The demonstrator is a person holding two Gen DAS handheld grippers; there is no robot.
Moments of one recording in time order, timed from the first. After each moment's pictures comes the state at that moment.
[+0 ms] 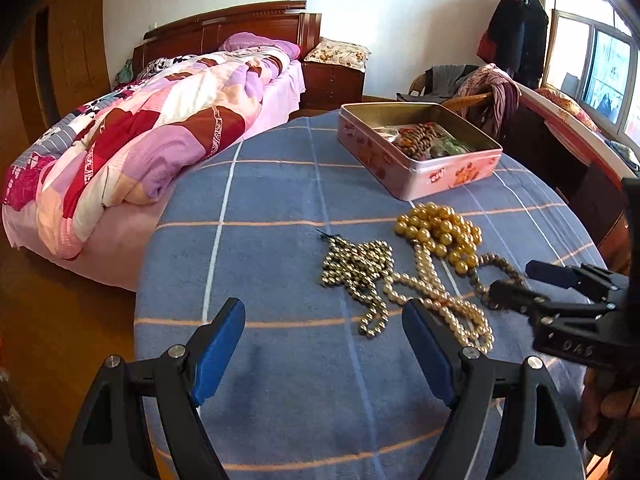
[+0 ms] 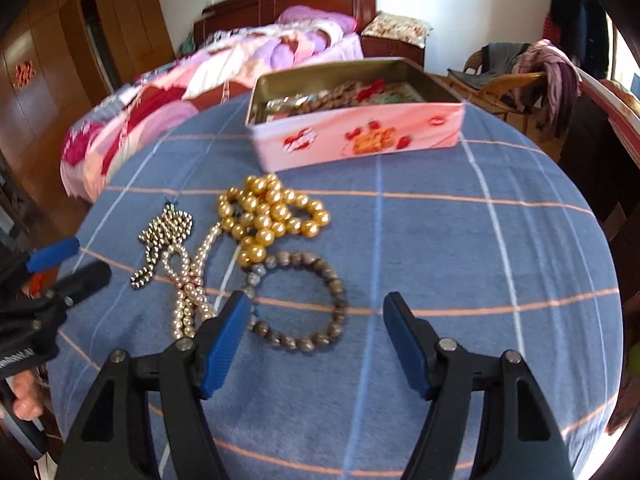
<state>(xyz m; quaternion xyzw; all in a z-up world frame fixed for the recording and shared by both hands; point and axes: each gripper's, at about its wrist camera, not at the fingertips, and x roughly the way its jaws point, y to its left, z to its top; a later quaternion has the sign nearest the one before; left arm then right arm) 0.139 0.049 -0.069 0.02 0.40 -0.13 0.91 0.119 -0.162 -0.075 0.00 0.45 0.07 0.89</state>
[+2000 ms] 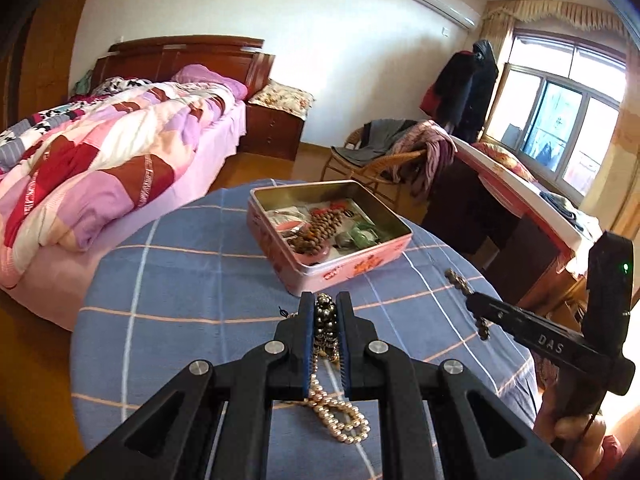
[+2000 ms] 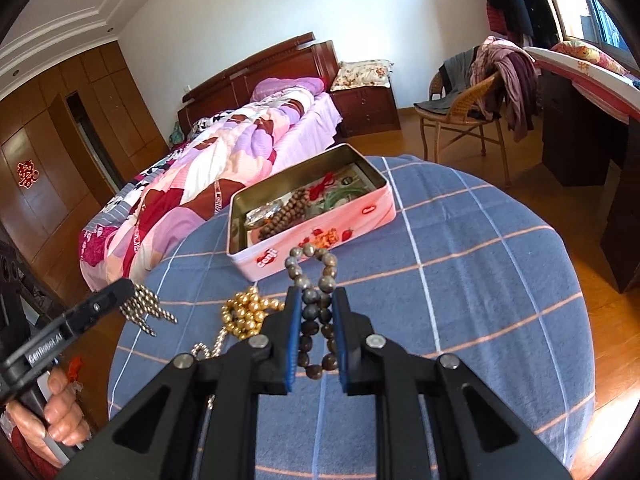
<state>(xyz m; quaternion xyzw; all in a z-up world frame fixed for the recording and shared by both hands) 0.157 0.009 -0.011 -0.06 0.33 -0.25 0.91 0.104 -0.240 -0.010 0.14 0.34 0.05 0.93</state>
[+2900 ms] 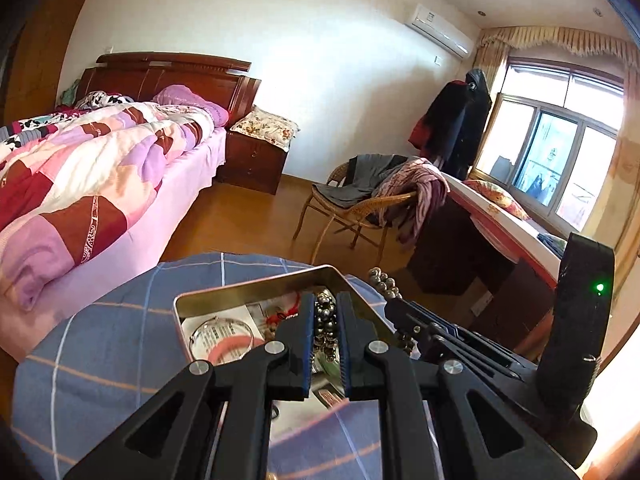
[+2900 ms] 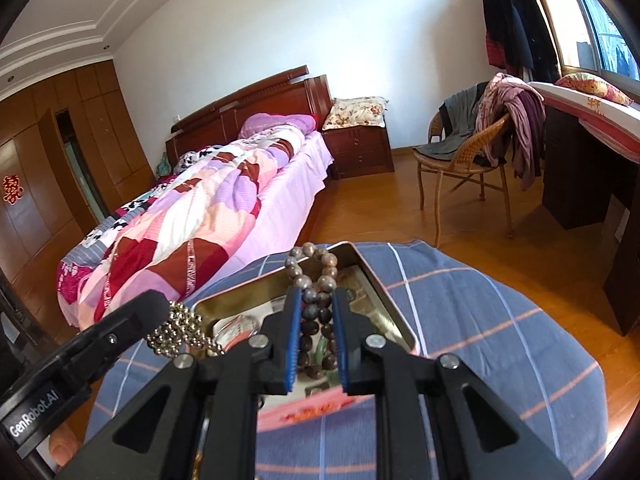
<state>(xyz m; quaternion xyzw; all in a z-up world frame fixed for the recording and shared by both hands) 0.266 -0.060 0.008 -0.10 0.27 -0.26 0.92 0.233 -0.243 0.003 0.12 0.28 0.02 0.95</state>
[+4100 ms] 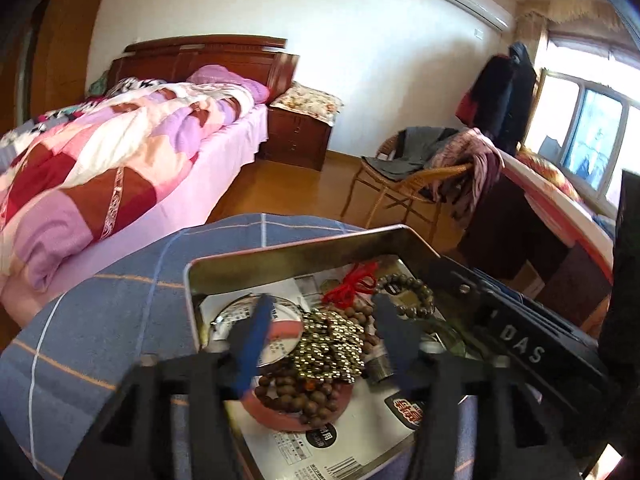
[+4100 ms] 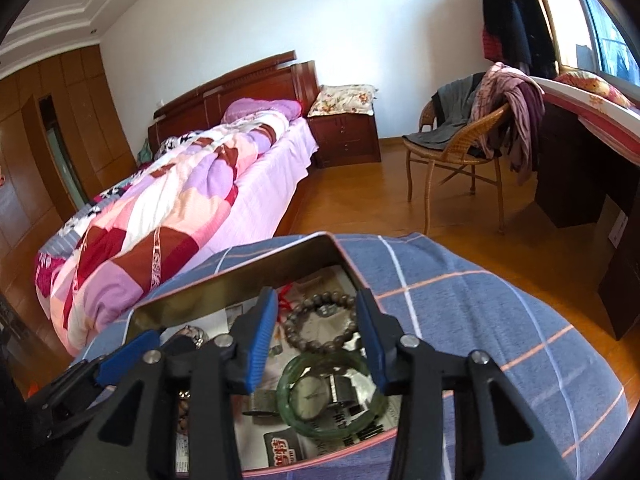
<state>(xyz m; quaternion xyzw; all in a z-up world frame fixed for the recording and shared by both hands) 0.298 -0.075 -0.043 -0.08 0.32 -0.18 0.93 0.276 -0.261 -0.024 0.12 0.30 -0.01 0.95</state>
